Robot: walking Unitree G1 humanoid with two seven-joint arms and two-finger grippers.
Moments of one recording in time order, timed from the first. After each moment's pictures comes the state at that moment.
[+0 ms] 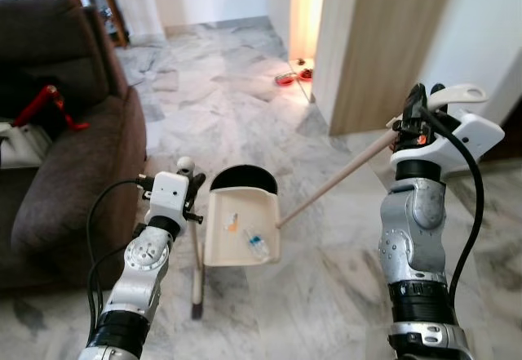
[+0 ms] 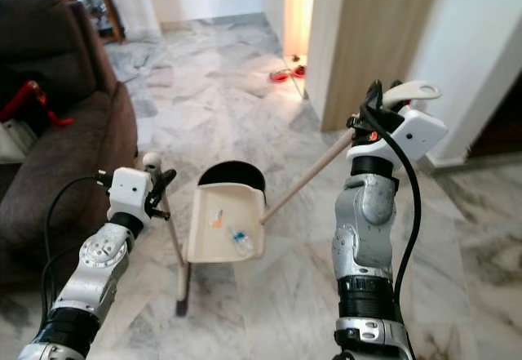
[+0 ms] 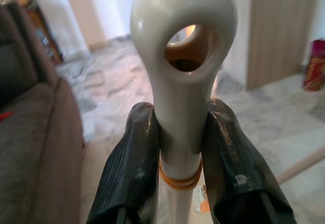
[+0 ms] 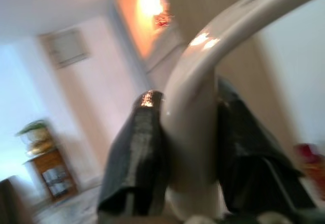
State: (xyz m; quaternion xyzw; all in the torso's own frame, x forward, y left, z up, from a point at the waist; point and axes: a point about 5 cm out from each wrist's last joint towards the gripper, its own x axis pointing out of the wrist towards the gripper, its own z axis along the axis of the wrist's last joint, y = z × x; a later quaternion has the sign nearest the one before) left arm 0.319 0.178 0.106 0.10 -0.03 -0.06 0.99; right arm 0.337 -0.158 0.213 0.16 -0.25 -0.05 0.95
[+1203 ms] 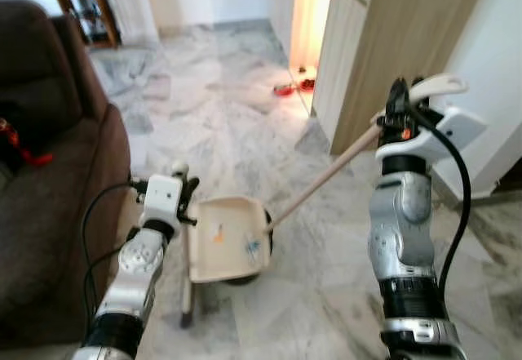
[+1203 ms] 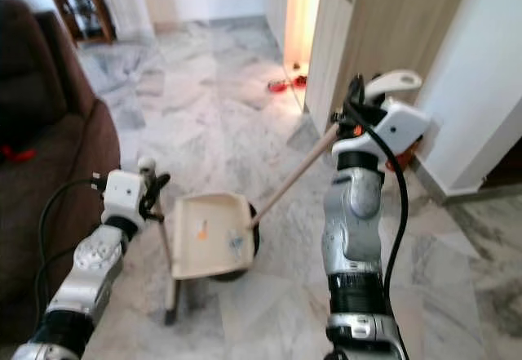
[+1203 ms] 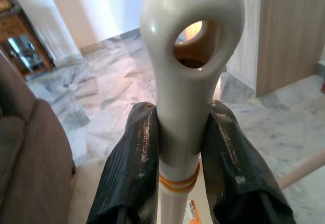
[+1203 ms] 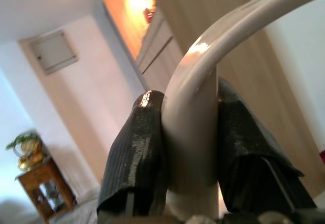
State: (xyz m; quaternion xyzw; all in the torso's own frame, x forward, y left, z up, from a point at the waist) left arm 0.323 0.177 0.109 0.11 -0.04 -0.06 0.99; right arm 0.339 -0.166 0.217 0.18 -0.25 -0.06 0.95
